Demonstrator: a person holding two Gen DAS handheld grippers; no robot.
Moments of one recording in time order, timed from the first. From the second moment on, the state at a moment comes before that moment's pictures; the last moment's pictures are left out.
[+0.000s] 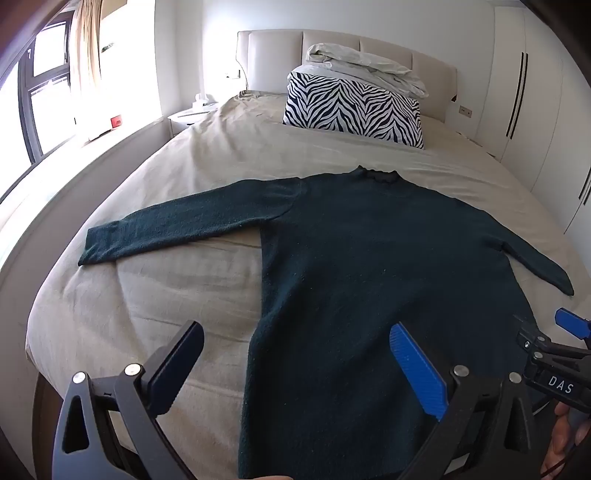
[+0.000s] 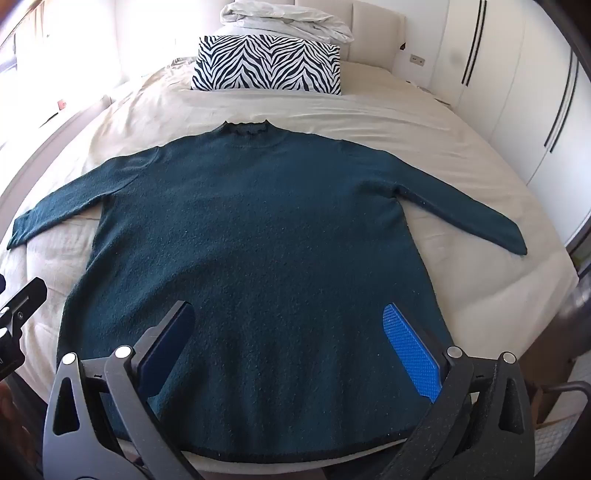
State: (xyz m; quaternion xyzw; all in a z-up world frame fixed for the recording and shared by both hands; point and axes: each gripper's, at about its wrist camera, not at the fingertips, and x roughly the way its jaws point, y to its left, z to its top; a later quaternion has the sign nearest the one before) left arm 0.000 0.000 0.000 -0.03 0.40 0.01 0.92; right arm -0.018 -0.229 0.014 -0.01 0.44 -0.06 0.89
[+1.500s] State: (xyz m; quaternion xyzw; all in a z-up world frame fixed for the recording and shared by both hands) left arm -0.002 0.003 -0.008 -0.02 0.41 0.01 0.91; right arm -0.020 -0.228 0.007 -0.01 0.45 -0.07 0.89
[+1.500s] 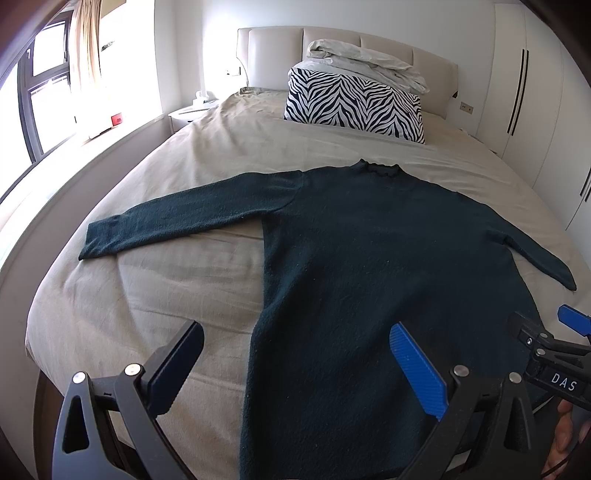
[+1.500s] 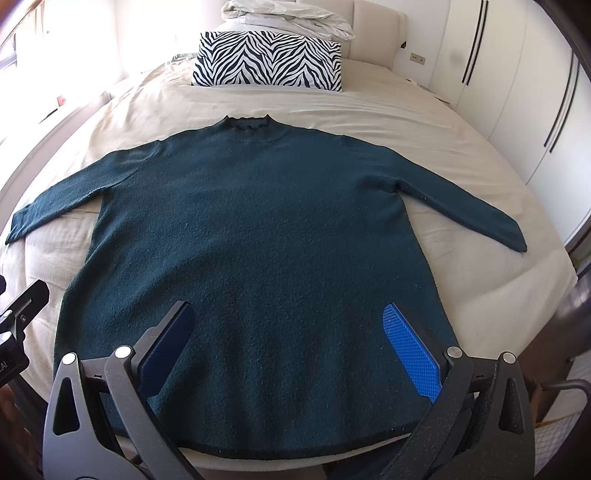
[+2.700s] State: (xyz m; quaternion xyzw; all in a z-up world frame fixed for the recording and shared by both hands) left arm -0.002 0.003 -0.008 -0.02 0.41 0.01 0.91; right arm -0.021 -0.222 0.003 -0.01 0.45 -0.07 0.89
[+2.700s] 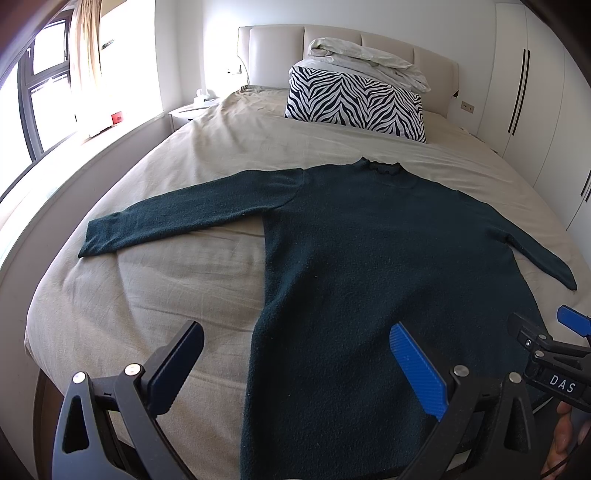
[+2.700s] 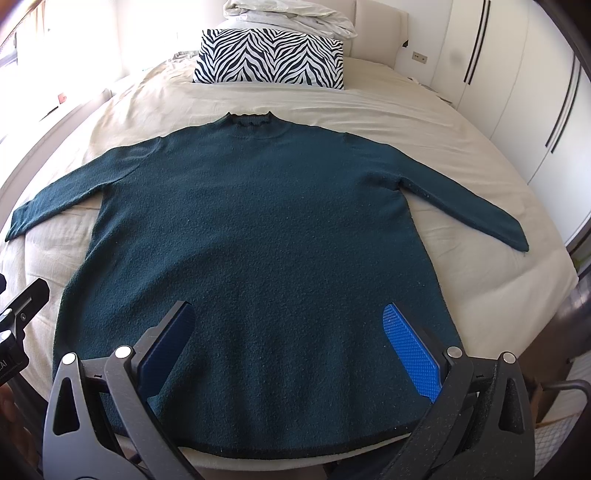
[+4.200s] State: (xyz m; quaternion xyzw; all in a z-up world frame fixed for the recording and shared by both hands) left arm 0.091 -0.020 -0.030 -0.02 0.43 -0.03 0.90; right arm 0.011 -0.538 -0.036 0.41 0.32 -0.12 0.84
